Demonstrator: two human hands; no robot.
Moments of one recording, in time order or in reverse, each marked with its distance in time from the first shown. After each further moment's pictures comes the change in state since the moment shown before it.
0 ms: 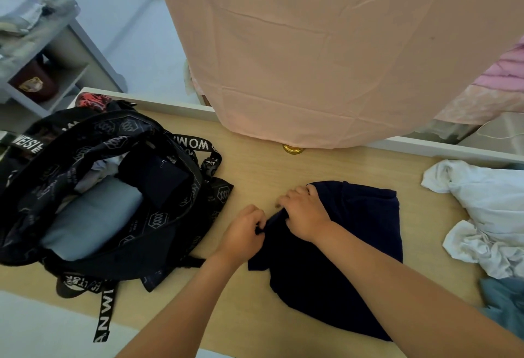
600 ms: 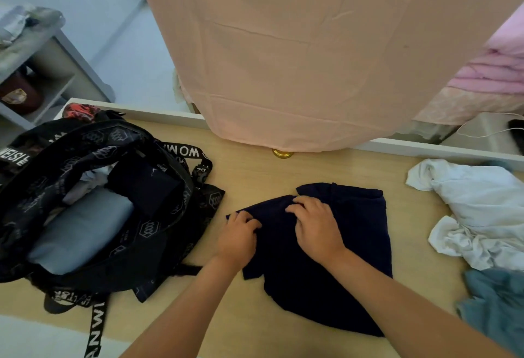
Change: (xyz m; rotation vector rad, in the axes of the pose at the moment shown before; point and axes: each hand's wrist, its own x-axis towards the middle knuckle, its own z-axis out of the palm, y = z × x) left_hand 0.003 -0.009 0.008 0.493 -0.116 -0.029; right_hand -0.050 0.012 0.024 0.252 0.390 0.141
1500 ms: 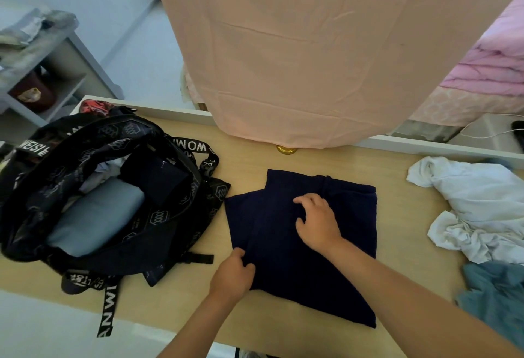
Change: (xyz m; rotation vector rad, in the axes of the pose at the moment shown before) left_hand -0.083 0.015 0.025 -0.511 -0.109 -0.520; right_hand -0.005 -0.005 -0.002 0.172 -0.197 0.293
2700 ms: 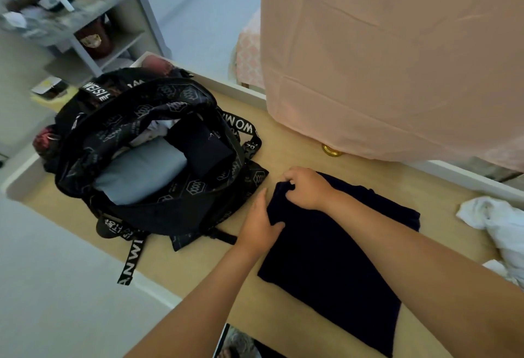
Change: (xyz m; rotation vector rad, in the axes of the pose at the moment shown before) left_hand 0.044 0.020 -0.034 -0.368 0.149 0.161; right_hand 0.085 -0.115 -0.008 -0.089 -0.407 -0.373
